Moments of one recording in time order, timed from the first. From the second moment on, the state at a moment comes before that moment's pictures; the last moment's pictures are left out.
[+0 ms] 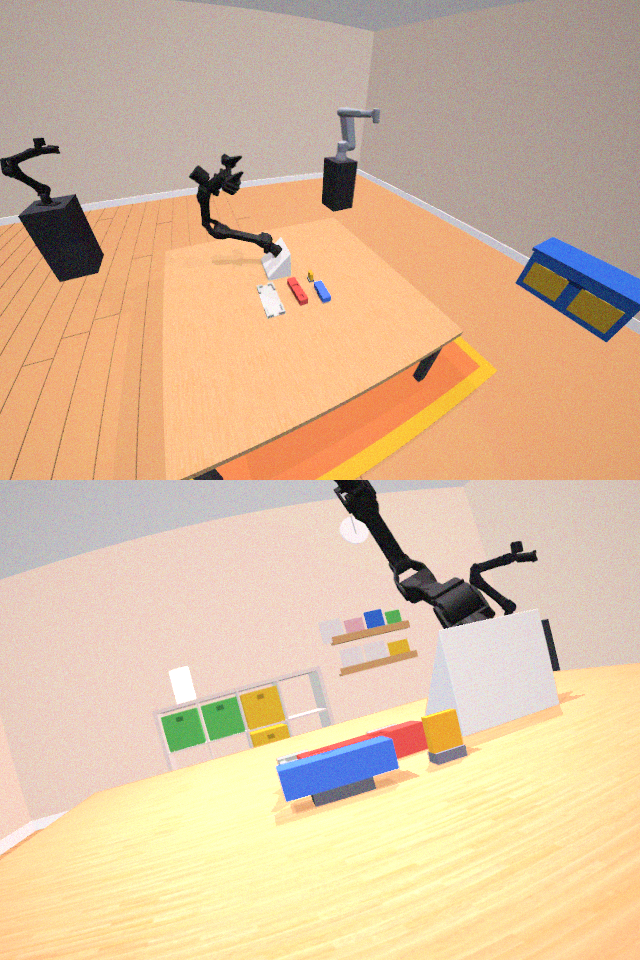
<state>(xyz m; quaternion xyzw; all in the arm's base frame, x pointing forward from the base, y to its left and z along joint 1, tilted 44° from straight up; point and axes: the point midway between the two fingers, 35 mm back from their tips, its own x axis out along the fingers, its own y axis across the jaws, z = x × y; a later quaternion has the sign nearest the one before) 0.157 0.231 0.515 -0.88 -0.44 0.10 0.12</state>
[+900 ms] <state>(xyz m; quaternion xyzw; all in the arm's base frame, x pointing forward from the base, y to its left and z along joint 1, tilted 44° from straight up) 0.289 0.235 0.293 -0.79 0.05 0.40 0.47</state>
